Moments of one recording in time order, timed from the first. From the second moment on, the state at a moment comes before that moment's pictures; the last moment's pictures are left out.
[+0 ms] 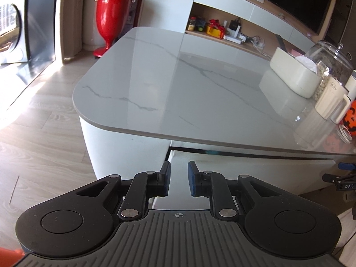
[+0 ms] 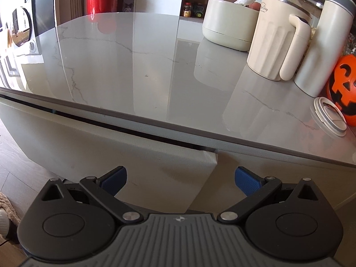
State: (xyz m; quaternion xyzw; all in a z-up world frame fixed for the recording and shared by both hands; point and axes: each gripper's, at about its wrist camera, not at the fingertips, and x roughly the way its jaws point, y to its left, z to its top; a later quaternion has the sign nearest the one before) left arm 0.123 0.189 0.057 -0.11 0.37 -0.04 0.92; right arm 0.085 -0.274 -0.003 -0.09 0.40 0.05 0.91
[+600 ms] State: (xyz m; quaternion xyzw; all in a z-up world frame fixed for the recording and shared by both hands) left arm 0.143 0.197 0.046 -0.15 0.38 -0.02 0.91; right arm 0.090 -0.275 0.002 -0.06 0.40 0.07 0.91
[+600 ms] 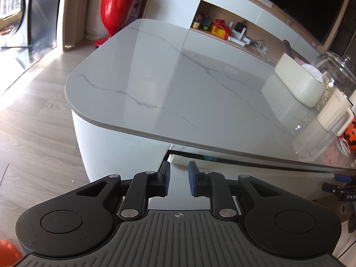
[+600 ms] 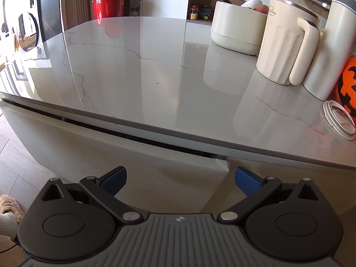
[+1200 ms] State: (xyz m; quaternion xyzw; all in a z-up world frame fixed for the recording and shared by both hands) left arm 0.150 0.213 0.044 -0.21 0.38 -0.01 0.90; right arm 0.115 -0.294 -0.006 0.01 0.43 0.10 0.89
